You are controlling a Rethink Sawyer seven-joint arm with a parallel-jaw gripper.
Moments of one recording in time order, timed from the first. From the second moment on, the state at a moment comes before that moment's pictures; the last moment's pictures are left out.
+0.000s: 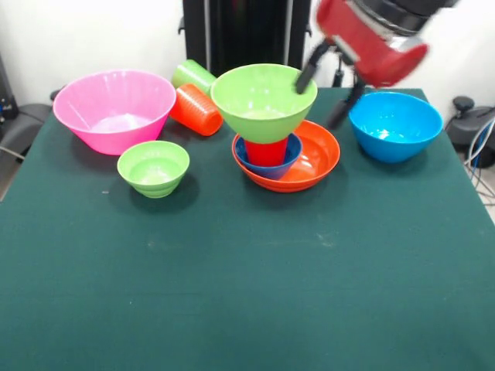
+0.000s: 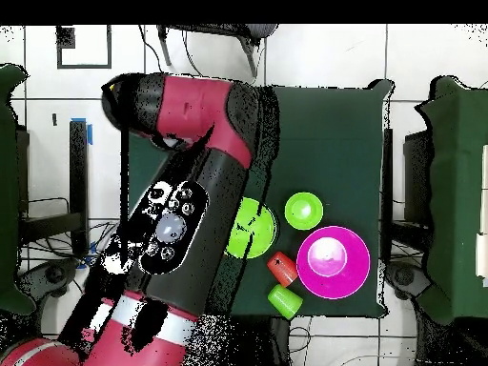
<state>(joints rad) 0.20 -0.30 -0.68 0.94 0.30 1.13 2.48</state>
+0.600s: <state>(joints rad) -0.06 -0.36 -0.58 0.91 0.16 1.13 2.17</state>
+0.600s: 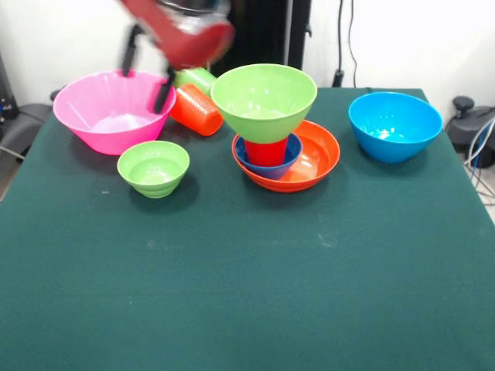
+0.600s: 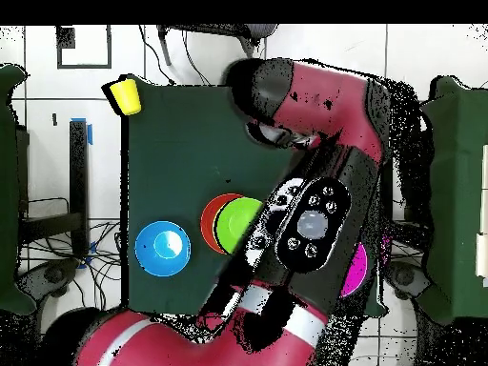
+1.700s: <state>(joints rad) -0.28 -0.52 -0.53 1.18 0.02 1.07 1.97</state>
